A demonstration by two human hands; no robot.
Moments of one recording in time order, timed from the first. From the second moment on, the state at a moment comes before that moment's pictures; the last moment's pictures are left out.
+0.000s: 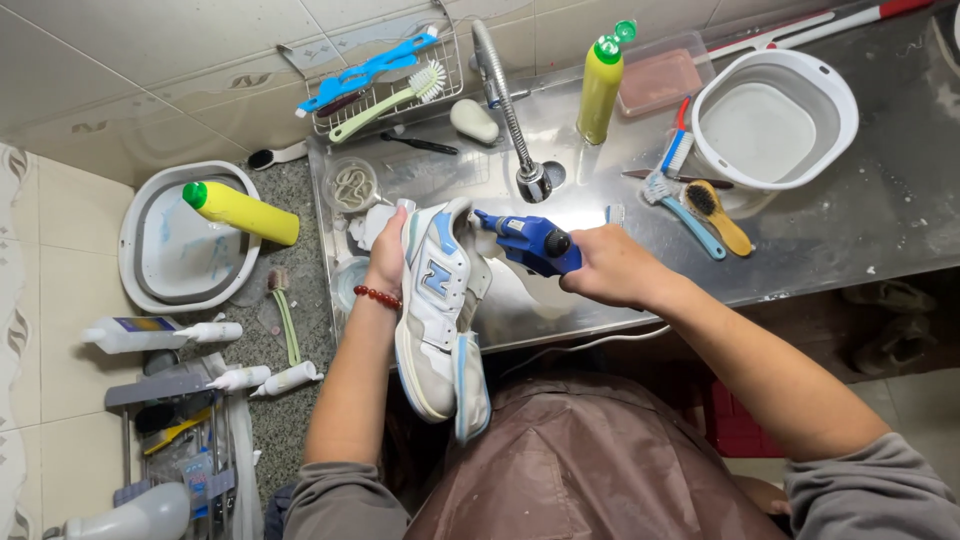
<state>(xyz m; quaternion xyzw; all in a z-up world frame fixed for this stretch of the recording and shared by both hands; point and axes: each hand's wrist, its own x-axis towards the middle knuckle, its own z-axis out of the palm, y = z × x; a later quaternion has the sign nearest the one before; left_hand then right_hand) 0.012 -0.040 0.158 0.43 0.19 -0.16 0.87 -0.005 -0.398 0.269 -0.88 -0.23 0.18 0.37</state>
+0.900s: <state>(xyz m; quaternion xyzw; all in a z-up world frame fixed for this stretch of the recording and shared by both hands) 0.068 -0.035 0.225 0.60 -0.17 0.22 0.75 -0.058 -0.403 0.244 -0.85 -0.20 0.21 0.45</state>
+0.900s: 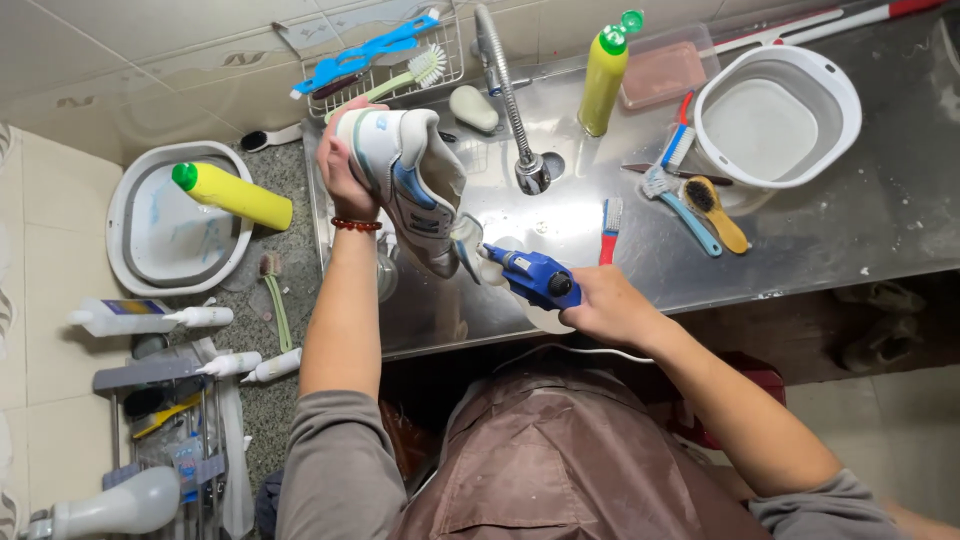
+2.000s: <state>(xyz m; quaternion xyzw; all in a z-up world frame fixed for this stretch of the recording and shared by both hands) 0.057 0.006 0.204 0.44 -0.20 0.13 0.87 -0.041 -0.406 0.383 -0.79 -0.41 0.08 0.45</state>
